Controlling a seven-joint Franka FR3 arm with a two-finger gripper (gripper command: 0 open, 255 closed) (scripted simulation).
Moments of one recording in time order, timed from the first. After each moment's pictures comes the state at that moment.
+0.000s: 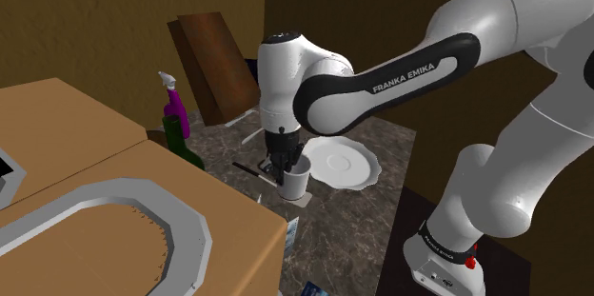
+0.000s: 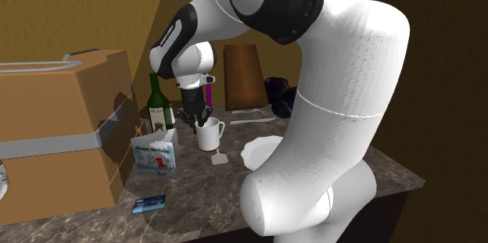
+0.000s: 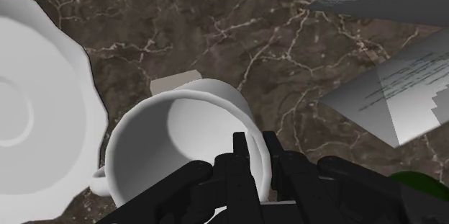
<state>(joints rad) 0.32 -0.15 0.35 -2.26 0.04 2.03 0.62</state>
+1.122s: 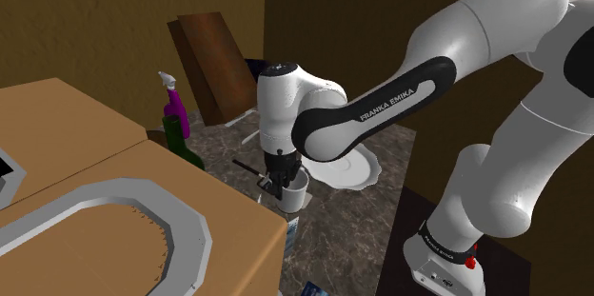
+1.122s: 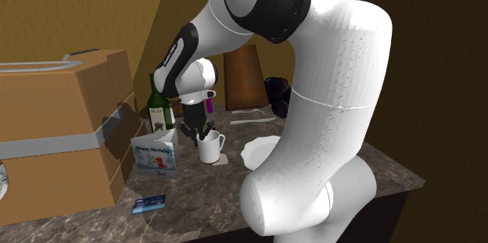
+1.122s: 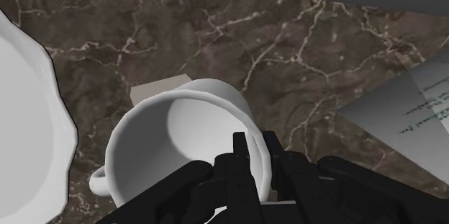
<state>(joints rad) 0.32 -0.08 0.36 -2.33 0.01 2.18 0.64</state>
